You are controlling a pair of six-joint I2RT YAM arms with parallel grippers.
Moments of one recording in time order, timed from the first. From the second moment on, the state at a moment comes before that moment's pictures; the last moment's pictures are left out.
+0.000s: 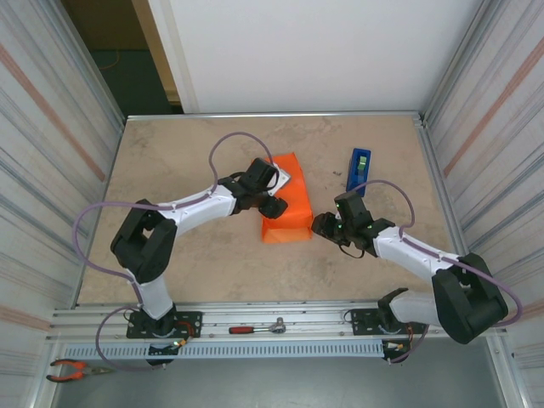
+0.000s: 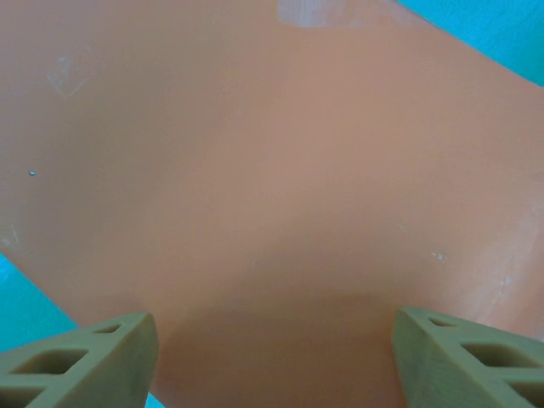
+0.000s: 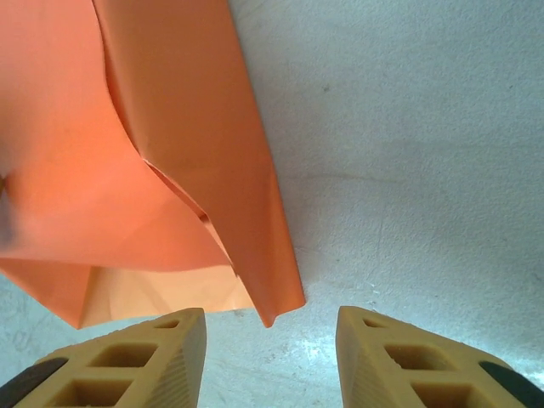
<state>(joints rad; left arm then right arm) -0.72 1.77 1.23 -0.39 -0.03 0.10 0.50 1.24 0.57 -0.23 -0.15 0.86</state>
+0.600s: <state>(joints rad) -0.76 1.74 1.26 -0.48 0.03 0.34 0.50 1.24 0.56 -0.22 -0.16 0.86</state>
